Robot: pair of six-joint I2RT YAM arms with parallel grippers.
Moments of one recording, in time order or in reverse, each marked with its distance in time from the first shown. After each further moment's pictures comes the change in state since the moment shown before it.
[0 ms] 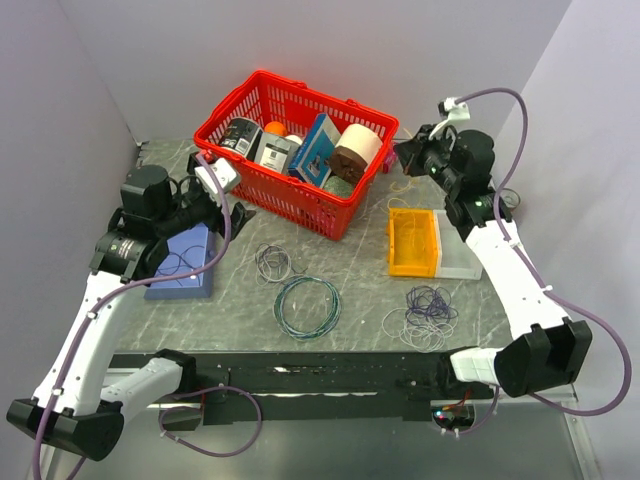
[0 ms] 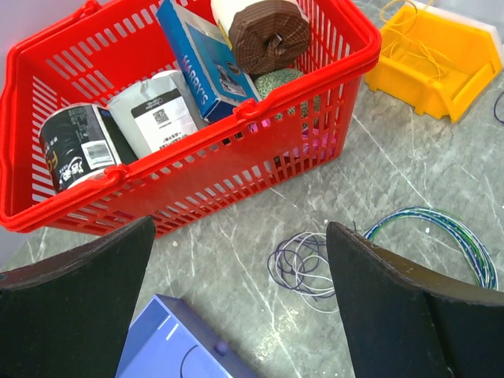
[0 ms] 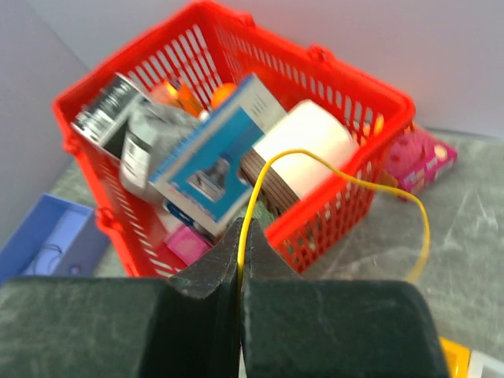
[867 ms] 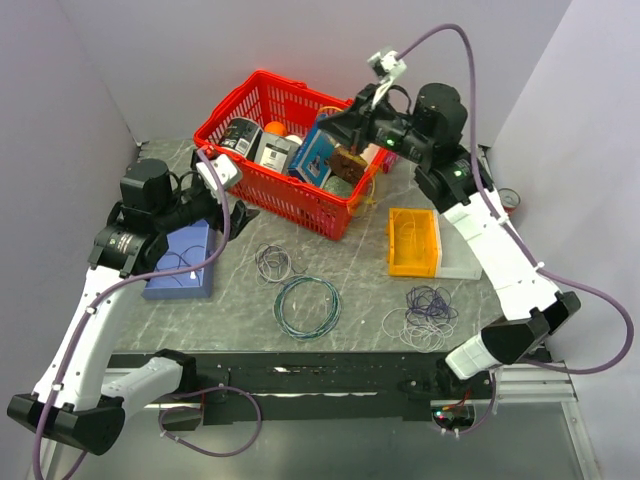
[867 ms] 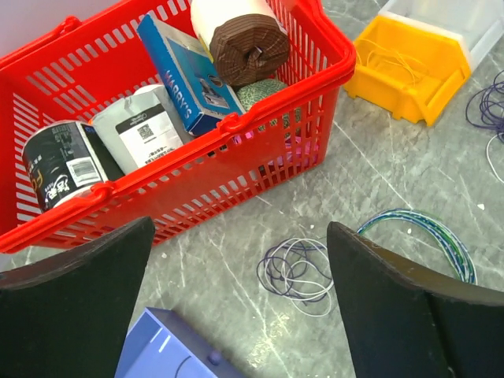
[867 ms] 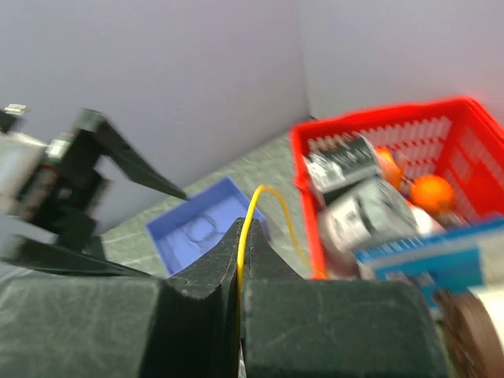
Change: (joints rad) left arm 0.001 0.032 0.053 -0.032 0.053 -0.001; right arm 0.339 0.220 0.563 -0.174 -0.246 -0.056
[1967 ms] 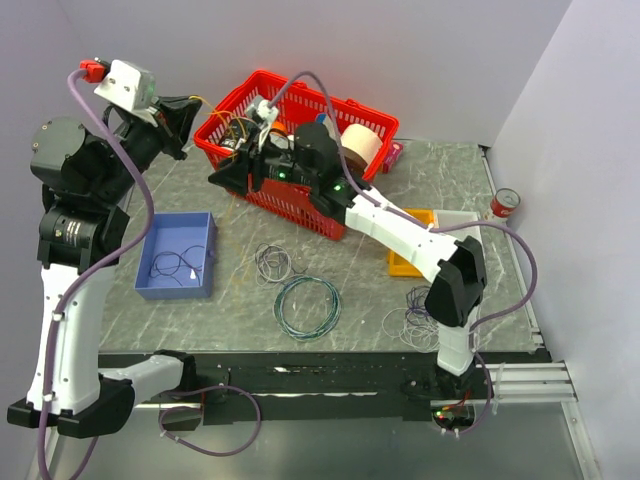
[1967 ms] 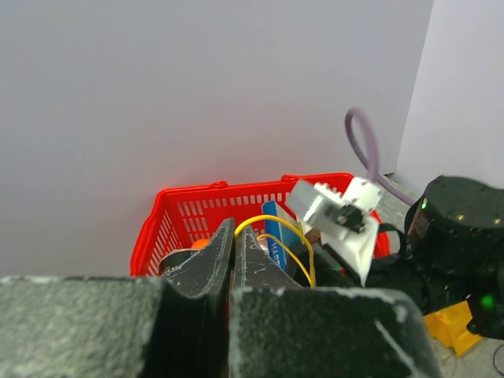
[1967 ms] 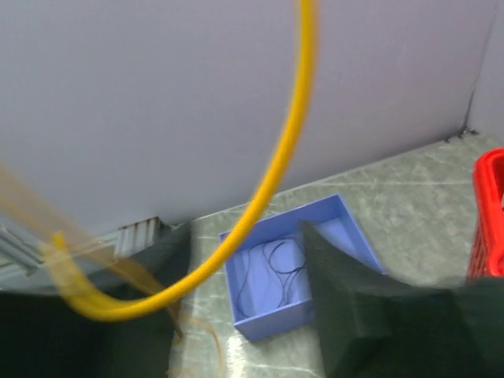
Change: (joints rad) left arm 0.080 0.110 0.474 0.162 -0.185 -0.374; right arm 0.298 0.385 0.015 0.406 -0.037 0.087
